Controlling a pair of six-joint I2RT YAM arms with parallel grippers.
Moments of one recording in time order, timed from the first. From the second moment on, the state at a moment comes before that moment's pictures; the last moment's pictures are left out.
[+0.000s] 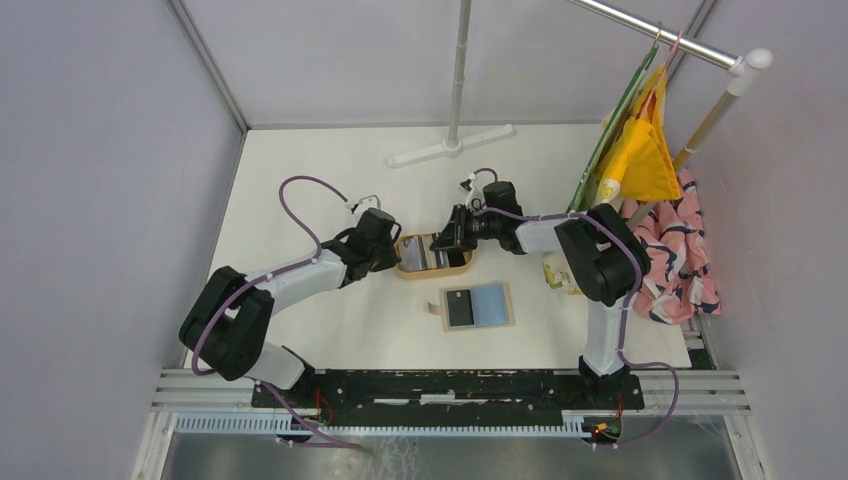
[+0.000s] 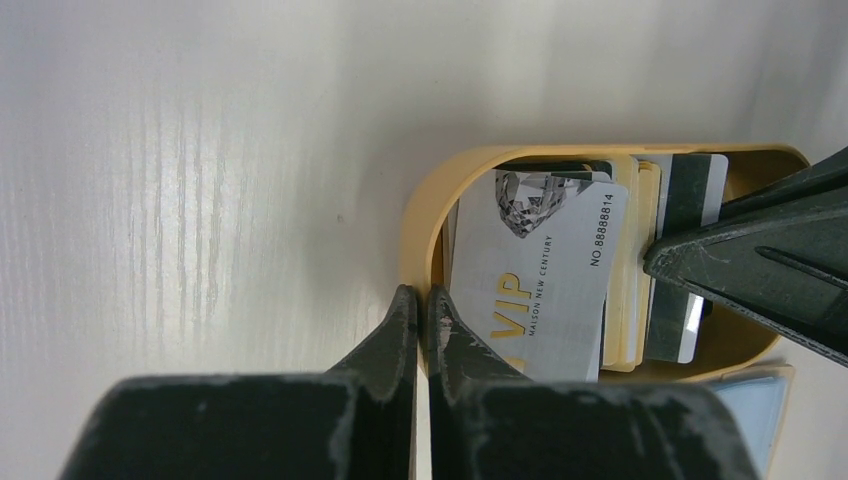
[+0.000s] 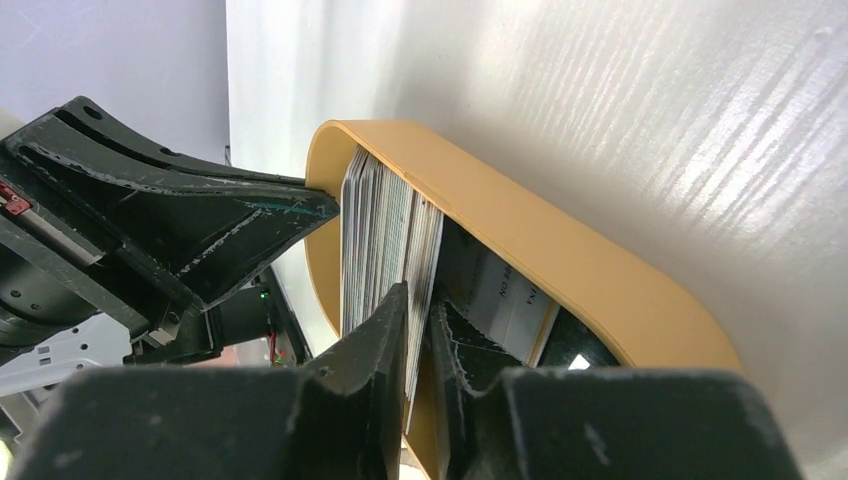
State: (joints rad) left arm -0.60 1.47 0.76 -0.15 -0.24 -0.75; right arm 0.47 1.98 1.00 0.36 -0.74 0.73
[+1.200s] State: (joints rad) left arm -0.59 1.28 0.78 -0.15 -0.22 -0.73; right arm 0.38 1.76 0.94 0.30 -0.88 0.52
